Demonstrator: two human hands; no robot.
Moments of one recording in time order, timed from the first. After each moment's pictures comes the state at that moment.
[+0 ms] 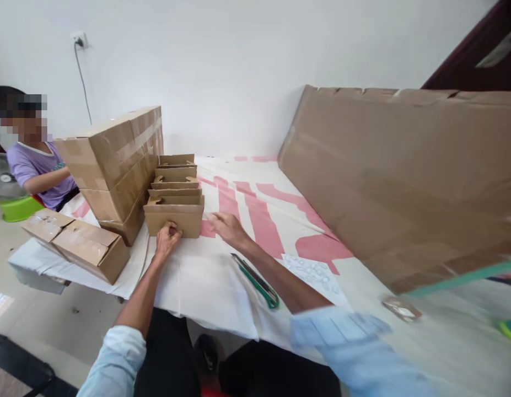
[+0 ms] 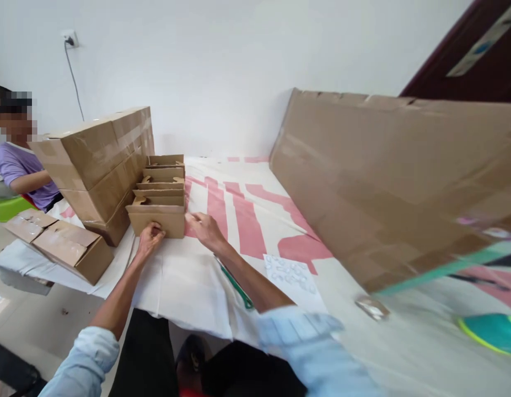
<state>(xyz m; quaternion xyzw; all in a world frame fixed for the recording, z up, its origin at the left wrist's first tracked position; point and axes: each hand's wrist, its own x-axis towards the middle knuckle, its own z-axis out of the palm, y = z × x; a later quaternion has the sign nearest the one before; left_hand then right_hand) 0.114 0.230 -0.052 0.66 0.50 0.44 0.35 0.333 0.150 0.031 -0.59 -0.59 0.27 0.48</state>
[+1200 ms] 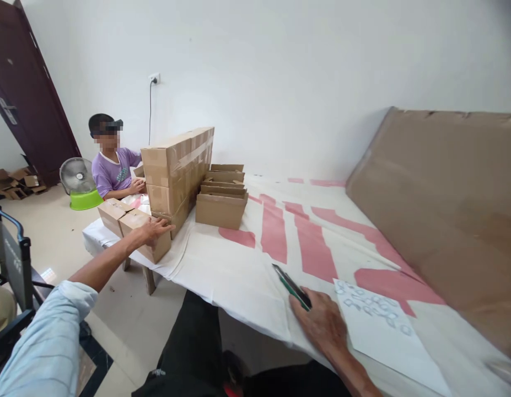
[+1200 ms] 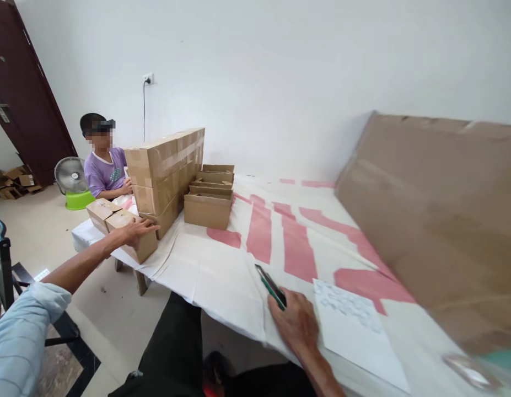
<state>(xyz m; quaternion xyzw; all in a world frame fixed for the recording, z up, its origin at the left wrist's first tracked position) -0.081 0.146 0.092 0.88 0.47 -0.08 -0.01 0.394 0.006 -0.148 -0.73 -0.58 -0.01 0.36</state>
